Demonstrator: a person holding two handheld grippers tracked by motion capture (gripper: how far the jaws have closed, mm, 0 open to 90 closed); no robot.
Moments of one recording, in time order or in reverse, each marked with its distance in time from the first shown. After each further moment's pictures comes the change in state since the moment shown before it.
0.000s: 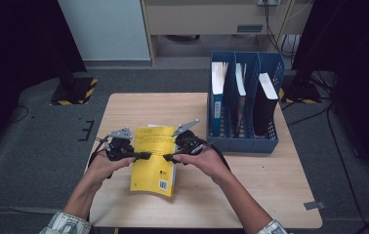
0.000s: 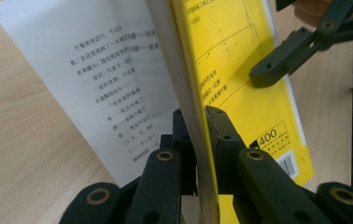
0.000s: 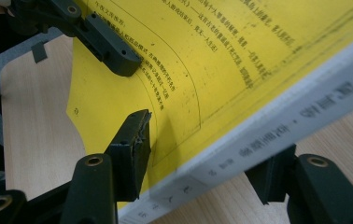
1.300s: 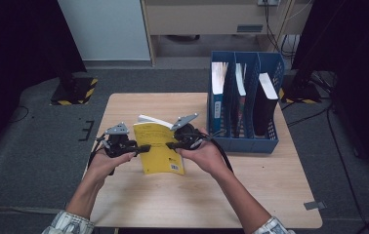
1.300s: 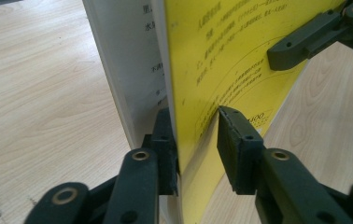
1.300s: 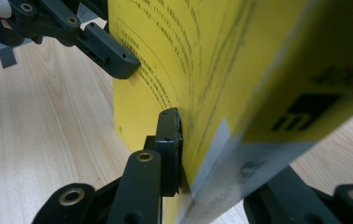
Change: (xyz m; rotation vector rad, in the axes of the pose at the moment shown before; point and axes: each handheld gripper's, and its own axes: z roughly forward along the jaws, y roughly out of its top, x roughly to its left) left arm 0.004 0.004 -0.004 -0.096 0.139 -0.037; right arm 0.003 0.021 -0.019 -0.026 -0.129 -0.092
